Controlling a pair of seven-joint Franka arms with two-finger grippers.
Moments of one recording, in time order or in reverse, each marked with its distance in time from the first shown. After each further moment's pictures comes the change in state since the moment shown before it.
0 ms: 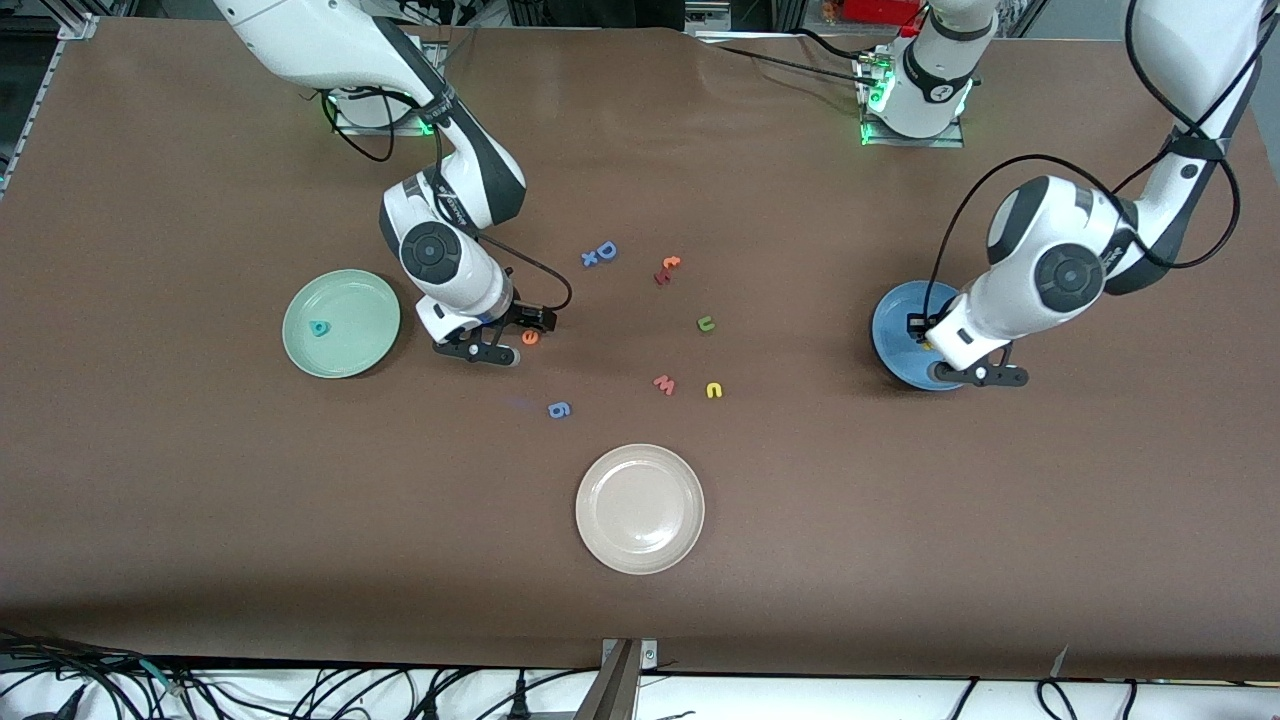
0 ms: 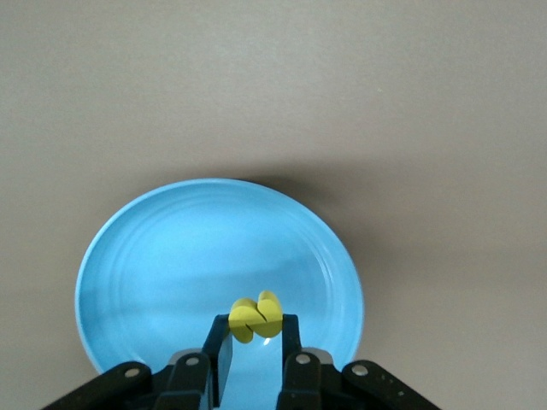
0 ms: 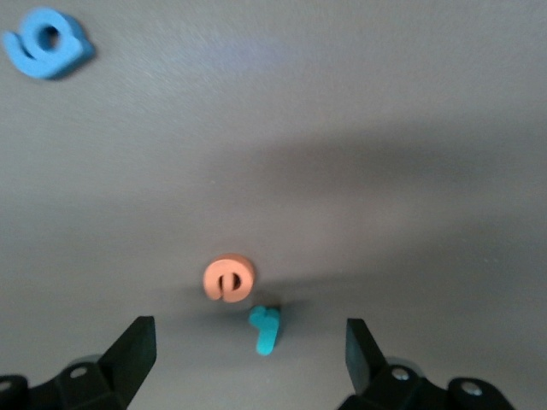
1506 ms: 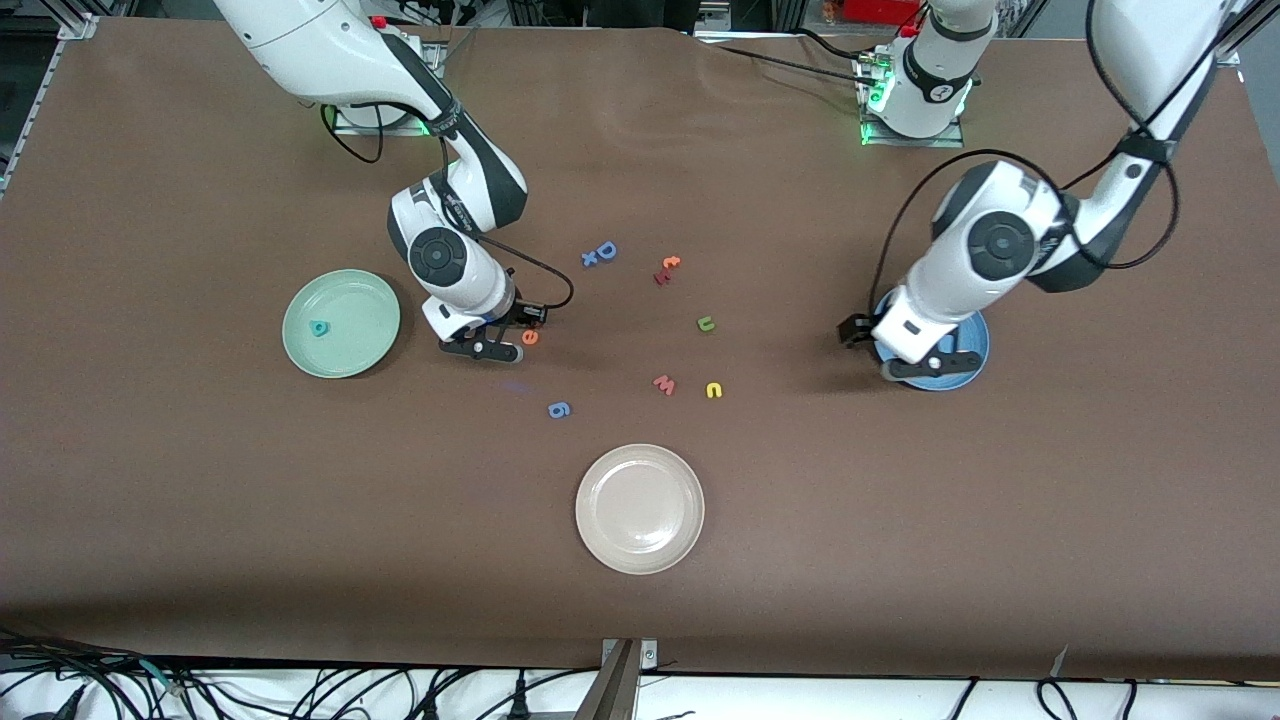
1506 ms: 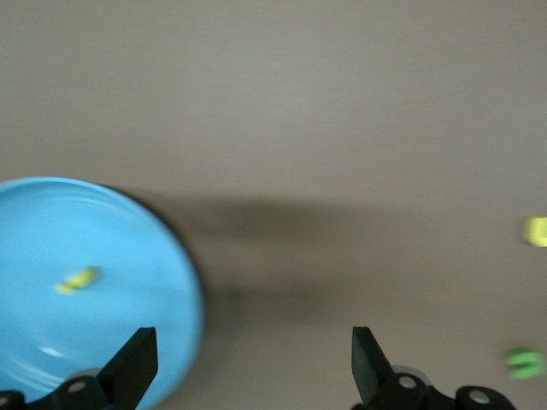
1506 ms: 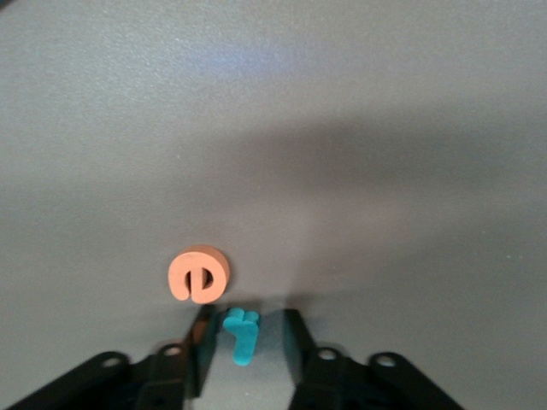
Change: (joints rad) left arm -0.199 0.066 -0.070 0.130 0.047 -0.040 -0.458; right arm 0.001 0.028 0.004 -0.012 -0.001 0.011 -0.007
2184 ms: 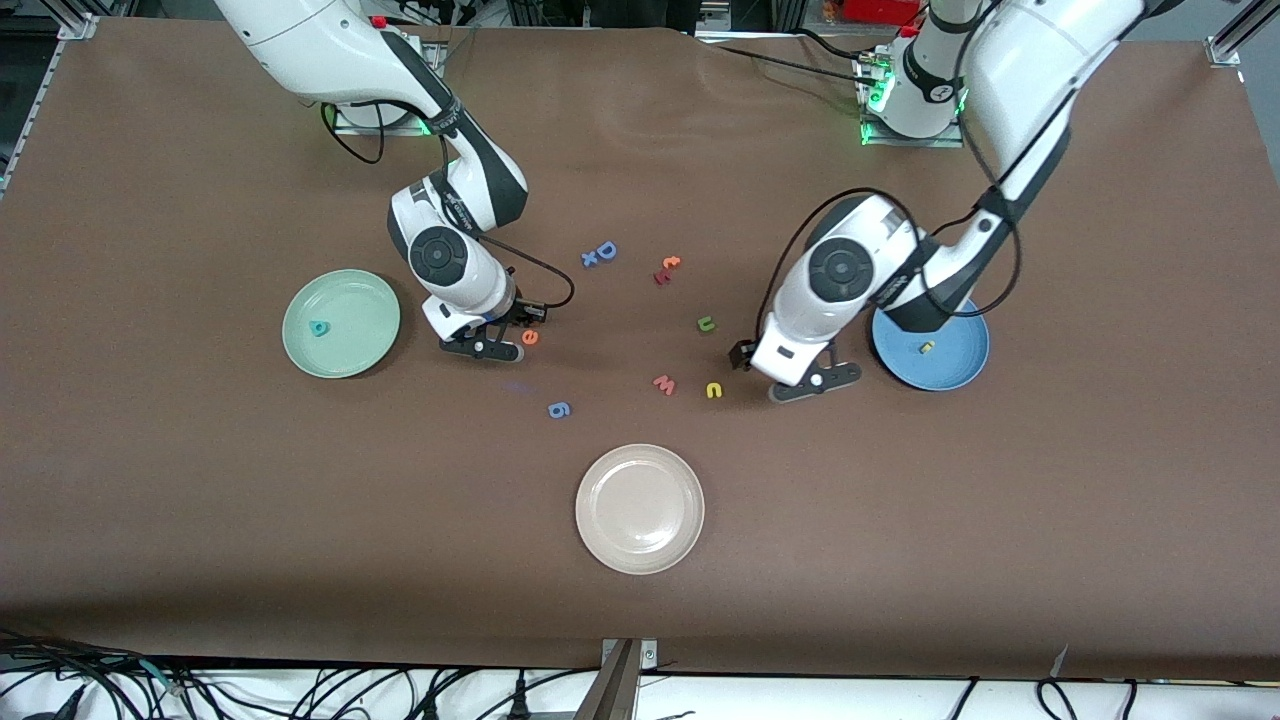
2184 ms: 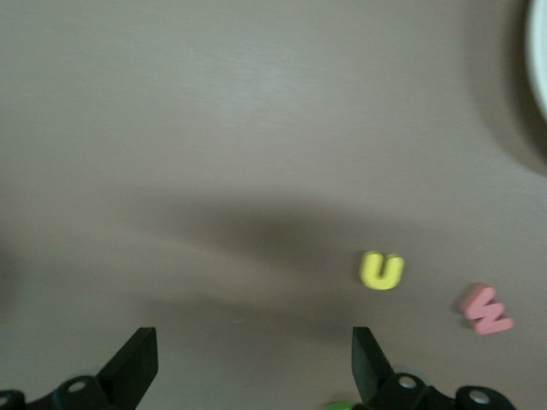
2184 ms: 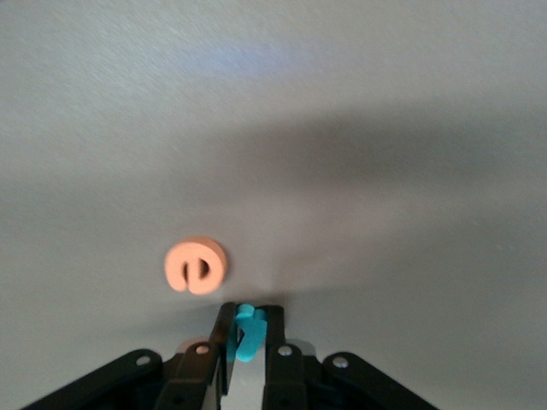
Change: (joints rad) left arm -0.559 0.213 0.331 0.311 0.000 0.000 -0.319; right arm 0.000 -0.009 -0.003 0.011 0.000 -0.063 -0.001
